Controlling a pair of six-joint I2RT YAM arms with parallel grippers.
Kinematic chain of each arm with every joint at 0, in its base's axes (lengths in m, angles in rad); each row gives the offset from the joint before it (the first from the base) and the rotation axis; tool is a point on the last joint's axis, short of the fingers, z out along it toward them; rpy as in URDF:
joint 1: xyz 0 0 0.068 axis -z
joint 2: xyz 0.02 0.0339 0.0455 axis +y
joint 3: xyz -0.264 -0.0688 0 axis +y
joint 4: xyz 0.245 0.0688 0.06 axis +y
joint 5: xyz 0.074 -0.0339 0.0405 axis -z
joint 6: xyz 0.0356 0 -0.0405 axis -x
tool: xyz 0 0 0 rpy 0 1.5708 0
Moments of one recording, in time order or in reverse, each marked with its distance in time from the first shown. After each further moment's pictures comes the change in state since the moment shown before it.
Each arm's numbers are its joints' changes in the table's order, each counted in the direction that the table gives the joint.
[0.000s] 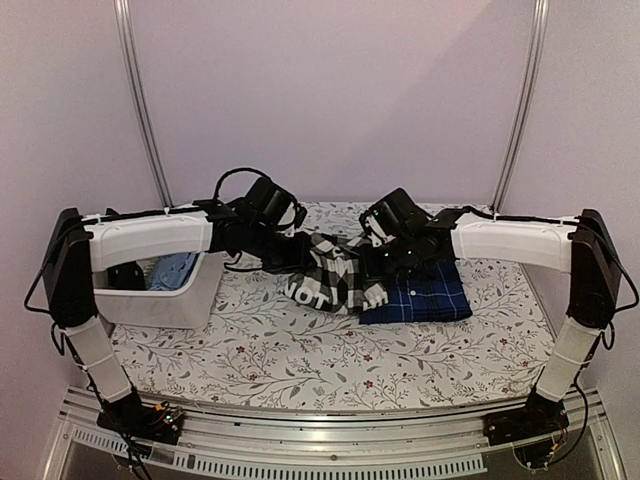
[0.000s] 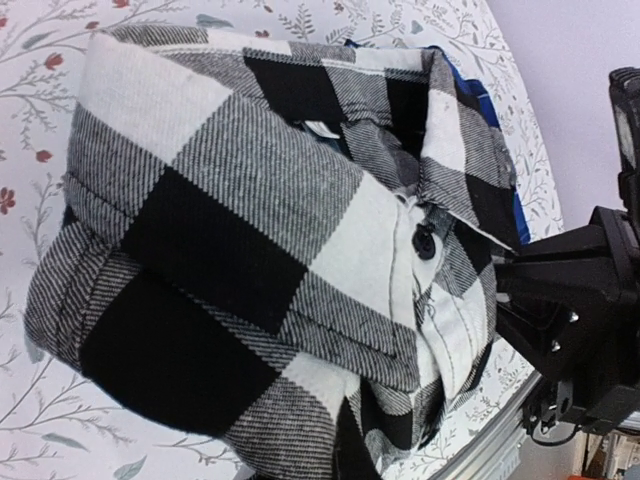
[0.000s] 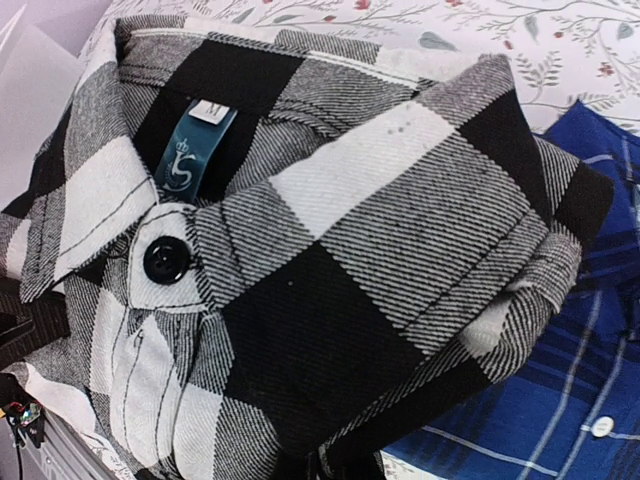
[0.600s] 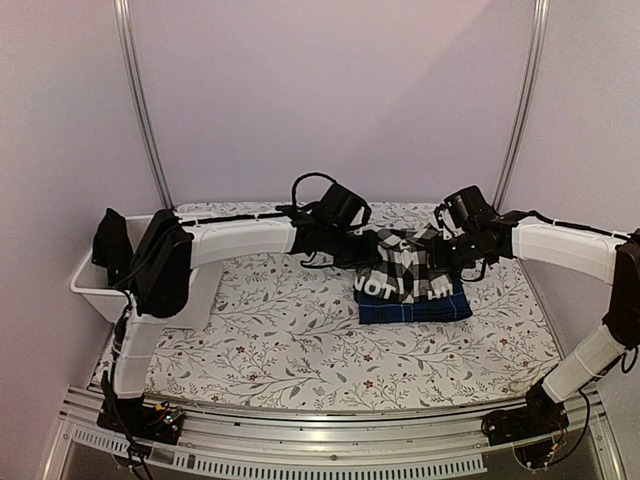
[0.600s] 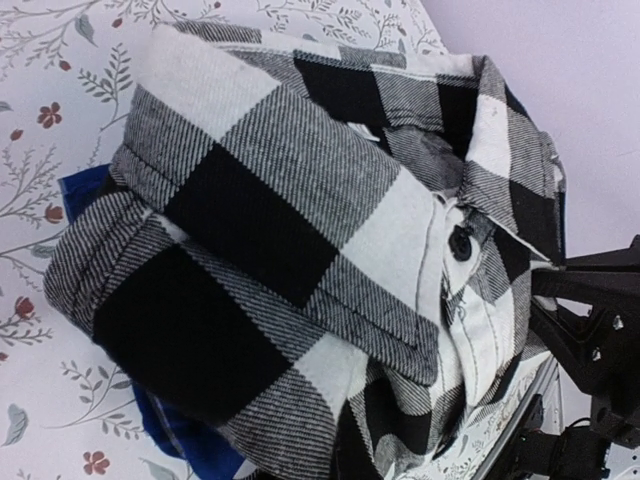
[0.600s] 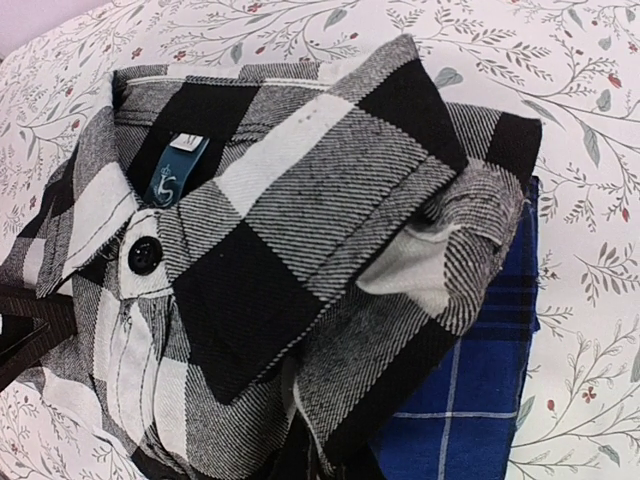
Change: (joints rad) left arm 0.113 0.517 -0.547 -0.096 0.009 0.067; right arm 0.316 -0.277 0.280 0.021 0.073 0.130
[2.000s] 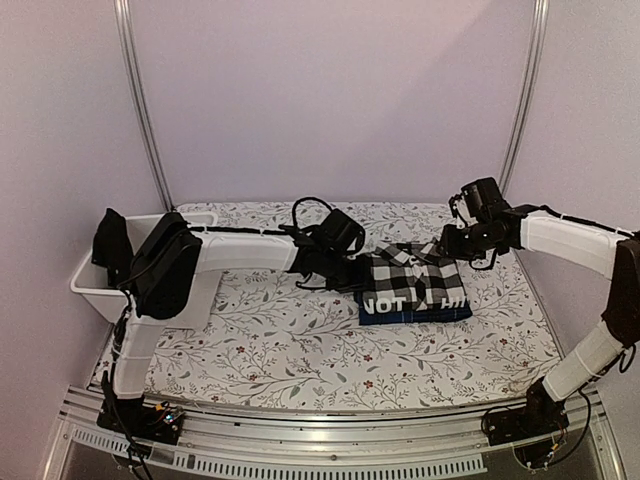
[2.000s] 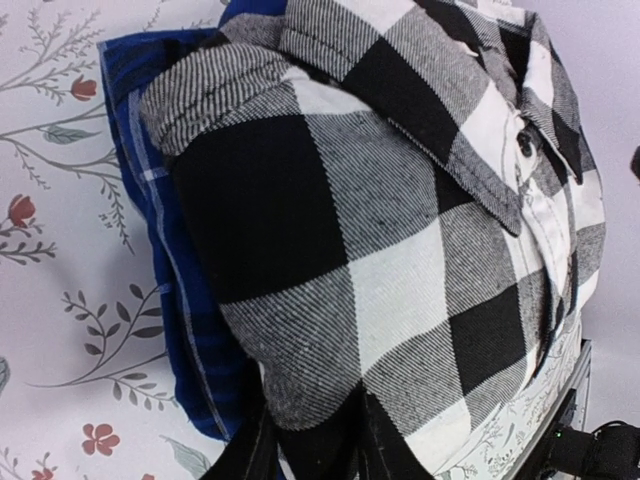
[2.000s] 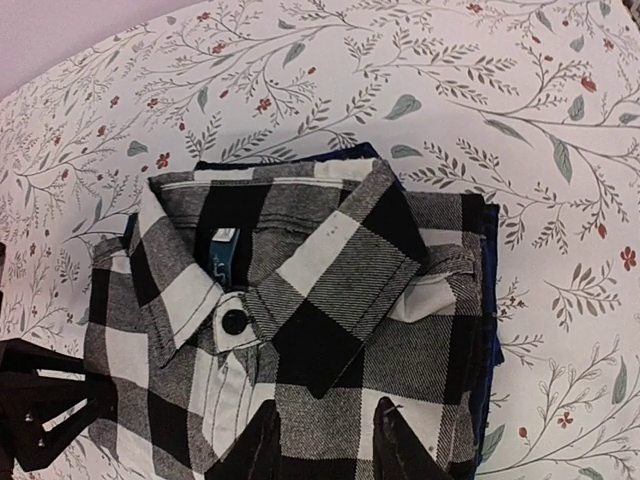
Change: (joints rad) left arm 0.011 0.010 0.148 -0.039 -0.027 0.063; right arm 0.134 -0.016 -0.020 -0.011 -0.042 0.026
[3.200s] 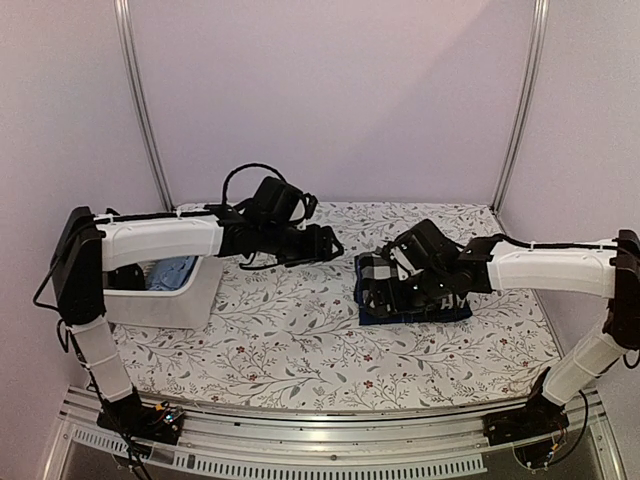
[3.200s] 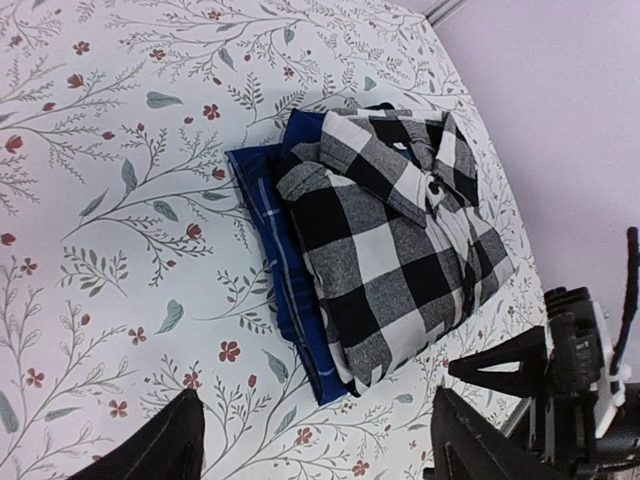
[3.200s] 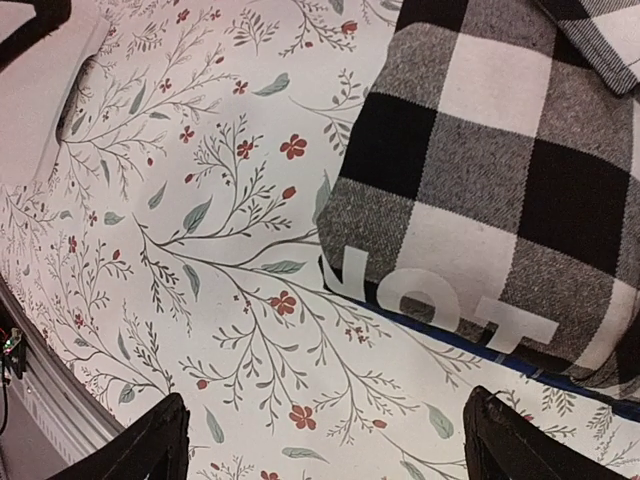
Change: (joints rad) left arm -0.099 -0.447 0.356 -0.058 -0.028 -0.120; right arm -0.473 0.025 0.075 -0.004 -0.037 -0.201
